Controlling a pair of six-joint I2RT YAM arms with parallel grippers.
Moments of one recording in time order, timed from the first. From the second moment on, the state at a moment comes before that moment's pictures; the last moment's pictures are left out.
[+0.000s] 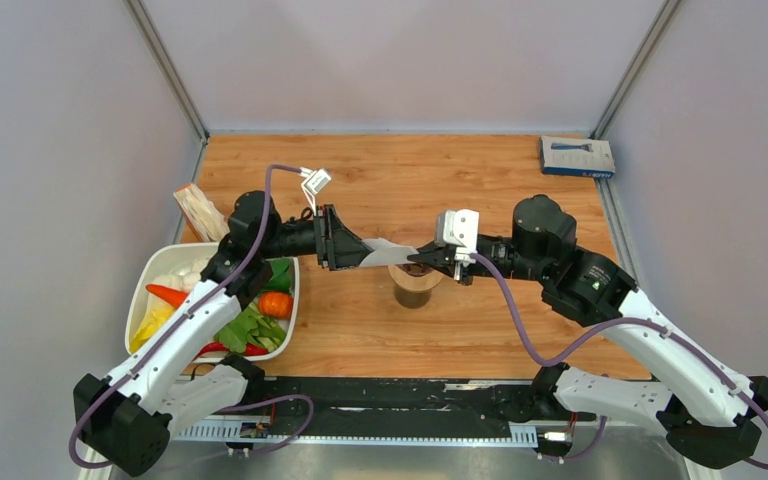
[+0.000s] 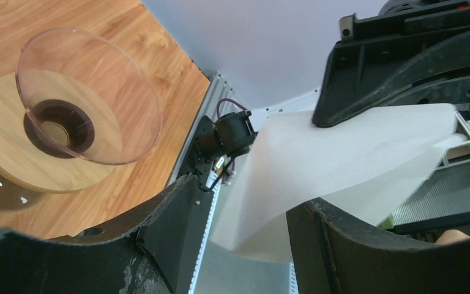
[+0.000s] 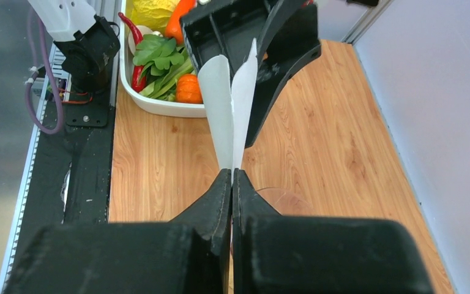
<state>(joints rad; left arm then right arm) -0.48 0.98 0.86 0.06 0.94 -0.82 0.89 0.96 1.23 -0.49 -0.48 -0.42</state>
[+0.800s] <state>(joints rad) -0.48 1.00 0.75 0.35 0.99 -1.12 0.89 0.96 1.24 -0.45 -0.46 -0.42</state>
